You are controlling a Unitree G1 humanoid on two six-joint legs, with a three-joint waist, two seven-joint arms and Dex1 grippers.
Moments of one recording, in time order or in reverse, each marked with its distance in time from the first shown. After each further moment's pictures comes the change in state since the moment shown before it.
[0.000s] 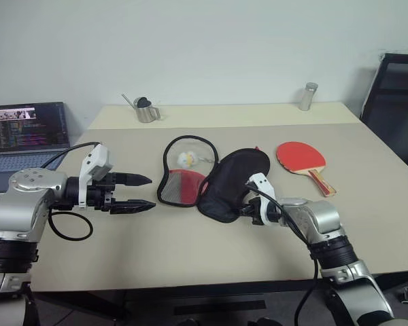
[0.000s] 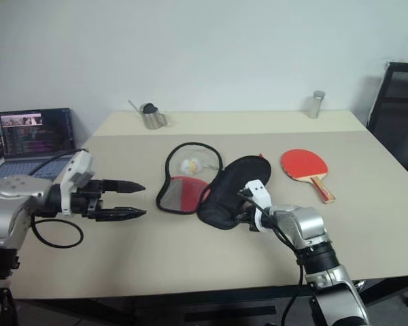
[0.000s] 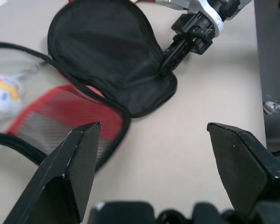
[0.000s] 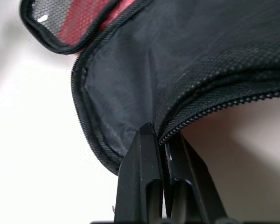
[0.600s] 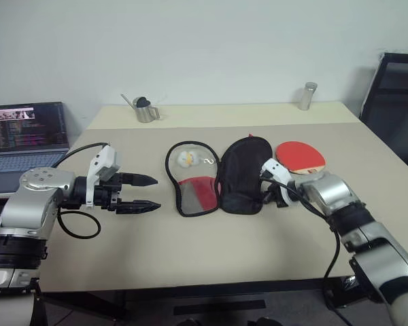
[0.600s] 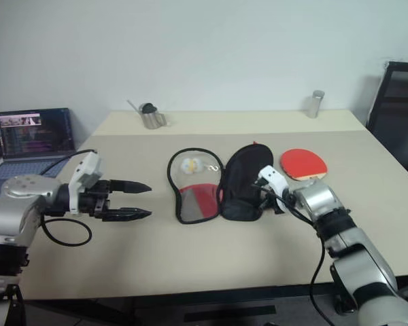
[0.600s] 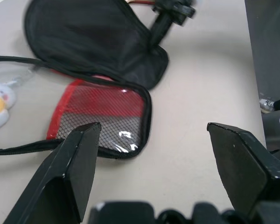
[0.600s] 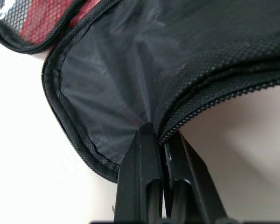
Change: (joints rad) left arm -0.013 -0.027 -0.033 0.020 0.020 -0.033 -0.009; right arm -0.333 -0.199 0.237 0.519 -0.201 -0.354 0.352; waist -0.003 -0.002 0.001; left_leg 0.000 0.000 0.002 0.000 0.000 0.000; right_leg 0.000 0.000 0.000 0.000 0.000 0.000
